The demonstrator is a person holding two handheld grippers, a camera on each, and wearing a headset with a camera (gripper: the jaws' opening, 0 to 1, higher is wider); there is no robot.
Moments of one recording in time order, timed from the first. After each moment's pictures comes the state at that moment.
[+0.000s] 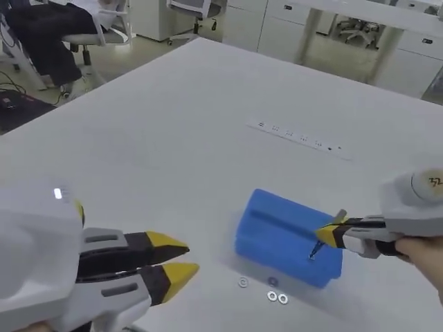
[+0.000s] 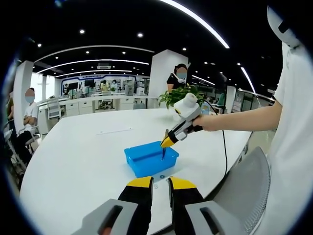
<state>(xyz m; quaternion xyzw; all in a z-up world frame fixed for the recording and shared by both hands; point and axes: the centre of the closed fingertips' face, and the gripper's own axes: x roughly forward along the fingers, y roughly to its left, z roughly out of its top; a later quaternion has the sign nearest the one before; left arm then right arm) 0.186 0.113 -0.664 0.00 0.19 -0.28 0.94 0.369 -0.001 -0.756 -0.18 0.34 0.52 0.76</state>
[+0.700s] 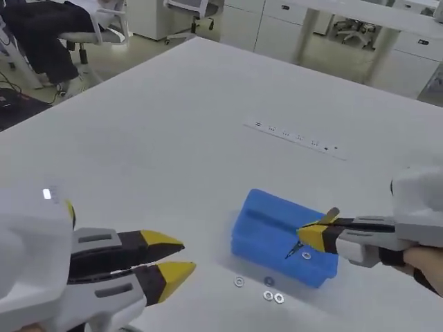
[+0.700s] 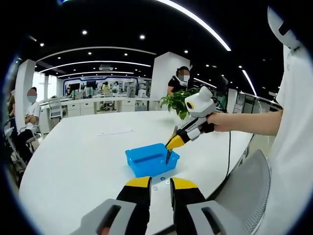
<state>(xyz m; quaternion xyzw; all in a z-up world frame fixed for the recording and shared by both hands) 0.186 0.116 -0.662 -0.01 0.18 -0.28 0.94 0.300 0.029 -0.718 -0.11 0.31 0.59 0.74</state>
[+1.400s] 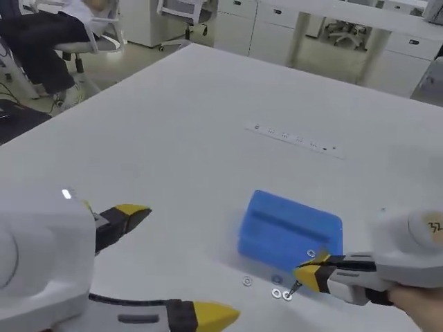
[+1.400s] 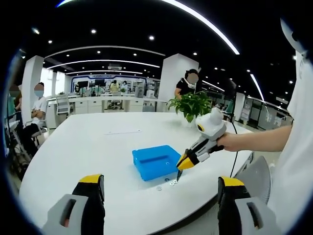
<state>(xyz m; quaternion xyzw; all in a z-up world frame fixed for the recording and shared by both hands) 0.183 0.130 -0.654 -0.03 0.18 -0.24 0.95 0.291 0.012 -0.768 -0.14 0.34 0.56 0.74</state>
